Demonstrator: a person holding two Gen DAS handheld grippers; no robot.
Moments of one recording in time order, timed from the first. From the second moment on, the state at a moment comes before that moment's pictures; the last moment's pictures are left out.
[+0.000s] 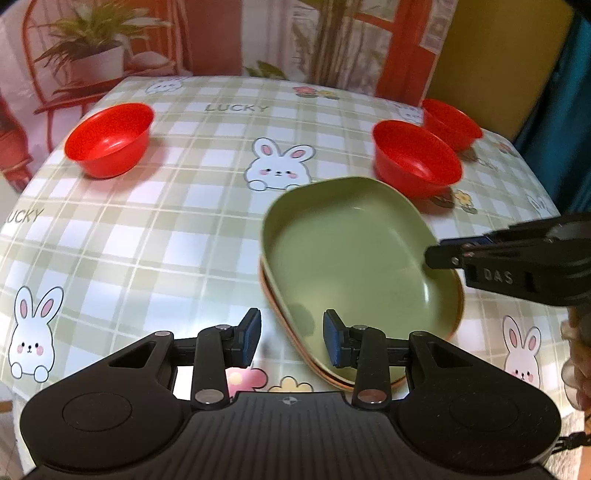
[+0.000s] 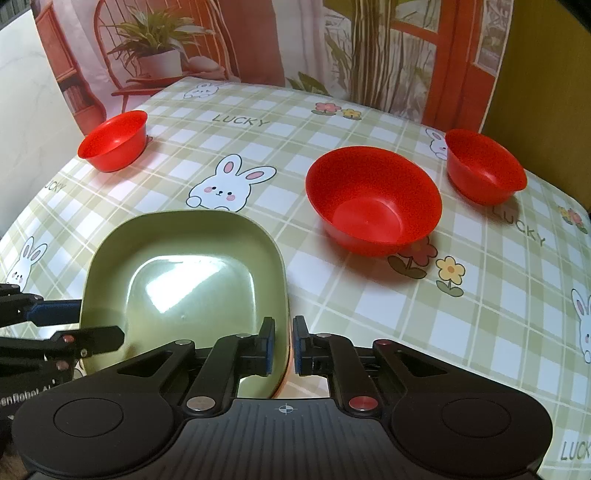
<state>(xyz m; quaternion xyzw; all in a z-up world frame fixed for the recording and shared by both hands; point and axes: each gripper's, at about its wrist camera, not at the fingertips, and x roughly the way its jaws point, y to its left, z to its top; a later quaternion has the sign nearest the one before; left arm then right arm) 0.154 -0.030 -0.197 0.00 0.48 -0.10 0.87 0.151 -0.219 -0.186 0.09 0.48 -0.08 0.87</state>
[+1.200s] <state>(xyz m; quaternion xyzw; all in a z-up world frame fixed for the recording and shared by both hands) 0.167 -0.014 -0.140 -0.02 0.38 -0.10 0.92 0.151 -0.208 -0.129 0.06 0.42 -0.09 0.90</state>
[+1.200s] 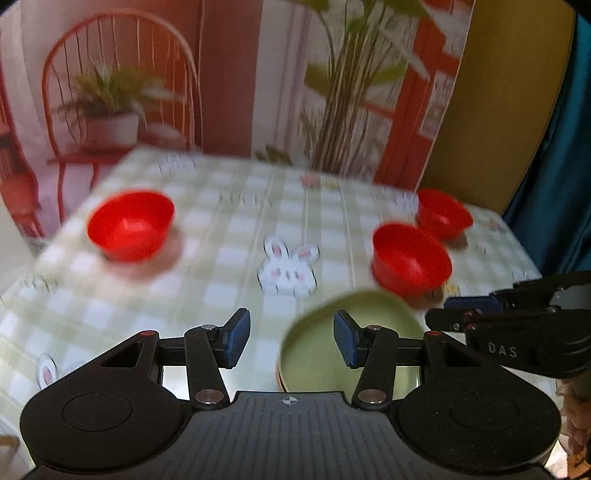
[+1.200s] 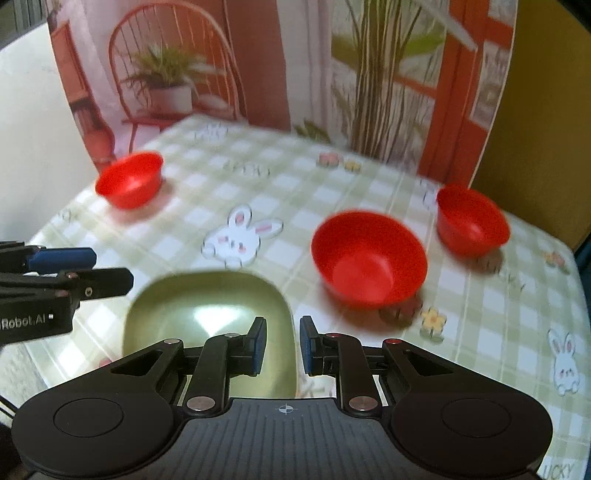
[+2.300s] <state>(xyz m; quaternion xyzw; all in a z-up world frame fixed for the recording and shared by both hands) 0.250 0.149 -0.036 0.03 0.24 0.01 0.97 0.315 -0.147 -0.061 0.08 0.35 -0.06 0.93</state>
